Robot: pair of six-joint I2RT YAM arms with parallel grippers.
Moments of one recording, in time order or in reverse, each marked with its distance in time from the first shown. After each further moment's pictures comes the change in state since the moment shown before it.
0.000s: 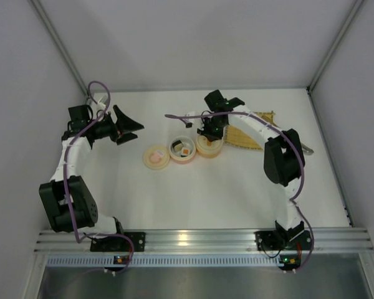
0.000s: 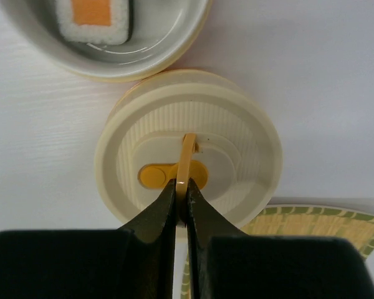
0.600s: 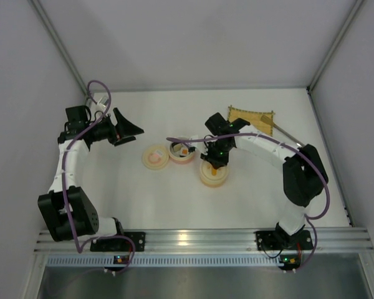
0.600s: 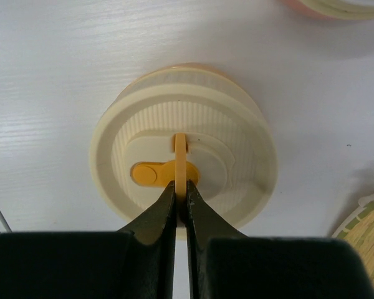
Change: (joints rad) left arm 0.000 -0.082 0.017 -0.140 -0.020 0.145; right arm 0.126 -0.341 -0.455 -0.006 -0.037 0.158
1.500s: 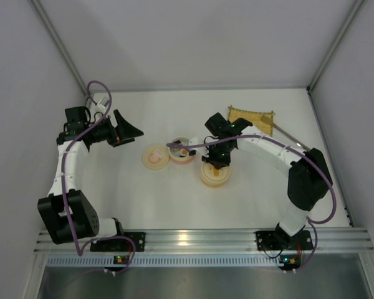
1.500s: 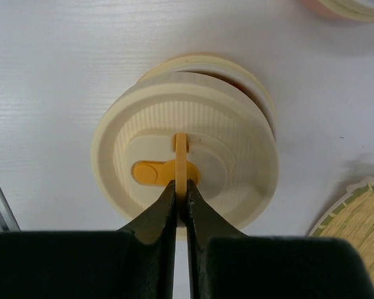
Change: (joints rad) left arm 0.002 -0.028 0.005 -0.058 -0.026 0.066; right arm 0.025 -0.051 0.015 -0.060 0.033 -0.037
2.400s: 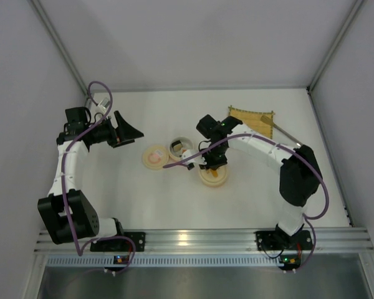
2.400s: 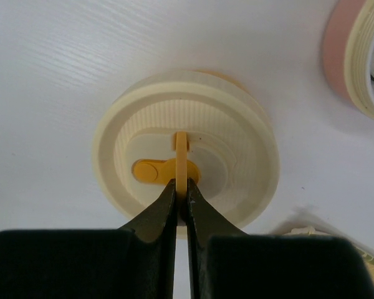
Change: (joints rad) left arm 0.000 0.000 0.000 -0.029 0.001 0.040; right arm 0.061 0.080 0.111 -0.149 -0.002 -0.392
